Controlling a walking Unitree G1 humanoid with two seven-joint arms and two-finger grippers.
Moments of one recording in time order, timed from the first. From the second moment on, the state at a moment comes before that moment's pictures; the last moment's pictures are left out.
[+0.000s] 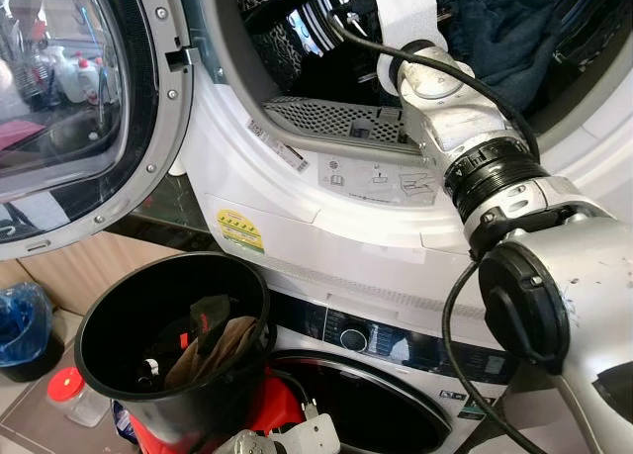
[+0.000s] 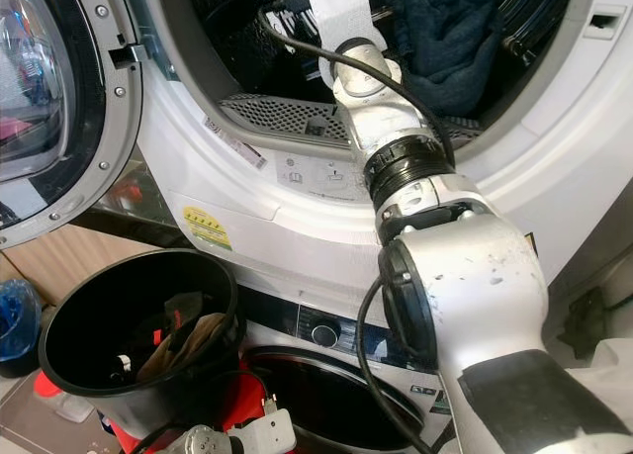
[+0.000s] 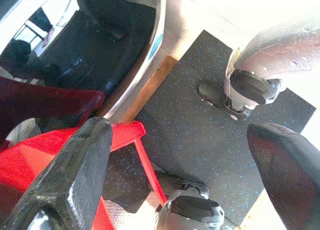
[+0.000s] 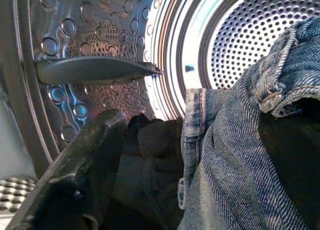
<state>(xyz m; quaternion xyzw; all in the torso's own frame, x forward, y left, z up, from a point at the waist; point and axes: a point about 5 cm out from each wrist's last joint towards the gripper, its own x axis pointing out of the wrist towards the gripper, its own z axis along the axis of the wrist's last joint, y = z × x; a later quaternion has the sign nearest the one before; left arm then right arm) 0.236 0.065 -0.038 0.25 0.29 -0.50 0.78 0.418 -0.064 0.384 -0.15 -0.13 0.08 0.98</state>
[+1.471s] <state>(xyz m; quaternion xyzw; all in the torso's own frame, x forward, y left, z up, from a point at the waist) 0.239 0.064 -0.036 0.26 0.29 -0.50 0.78 0.357 -0.106 0.354 0.02 -0.20 0.40 0.89</state>
